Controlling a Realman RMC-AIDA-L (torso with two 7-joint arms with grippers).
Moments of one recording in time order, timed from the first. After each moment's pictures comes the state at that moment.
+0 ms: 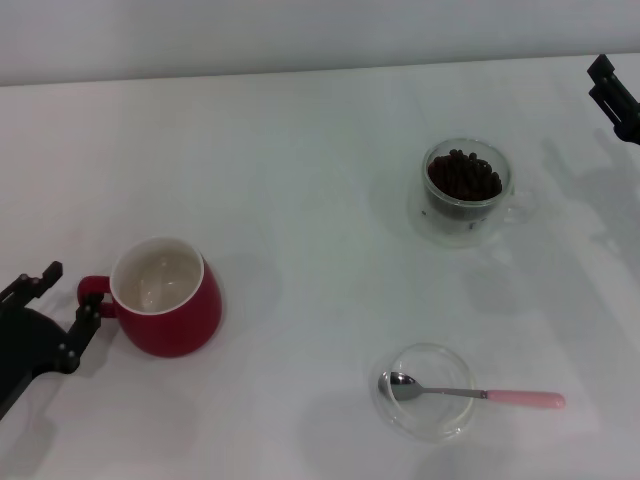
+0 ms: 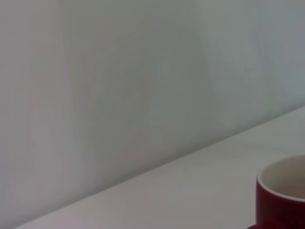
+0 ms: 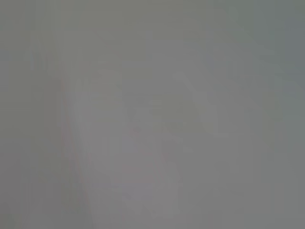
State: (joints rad) left arm -0.30 -2.08 2.82 -0.01 -0.84 1.30 -0.13; right arm 0.41 2.01 -0.38 0.03 -1.10 -1.34 0.54
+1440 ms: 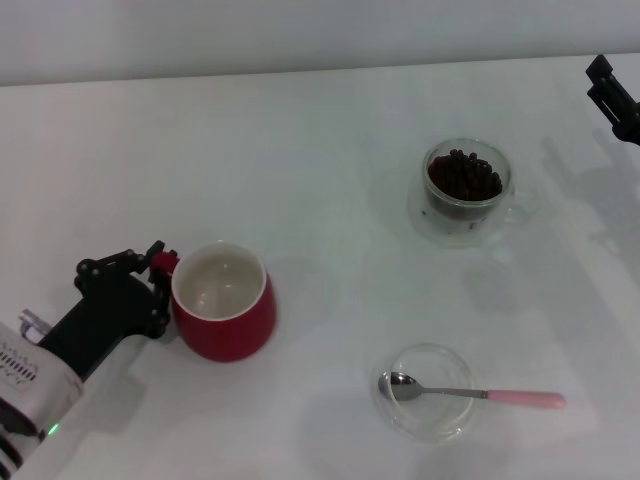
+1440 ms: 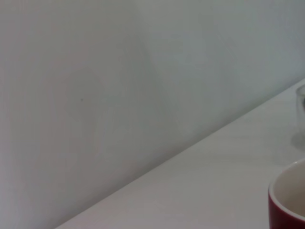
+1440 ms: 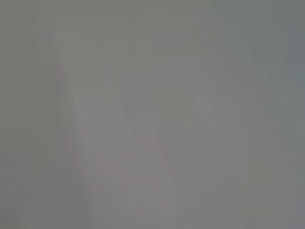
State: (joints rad) left arm -0.39 -2.09 2.83 0.18 -0.85 1.10 0.08; right arm 0.41 2.01 -0.38 0.03 -1.10 -1.33 0.53
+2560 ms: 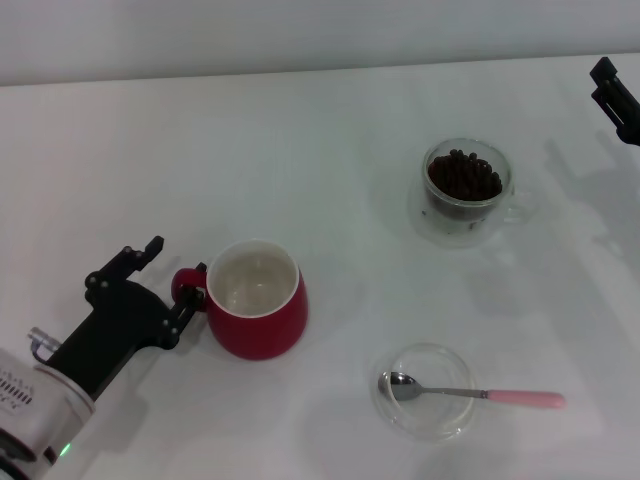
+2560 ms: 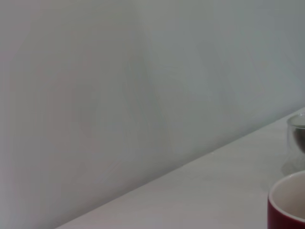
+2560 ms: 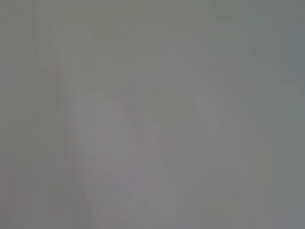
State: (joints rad) left arm -0.34 -2.09 2.82 0.27 -0.85 1.14 0.08; right arm 0.40 2.01 -0.39 0.03 -1.10 -1.34 0.54
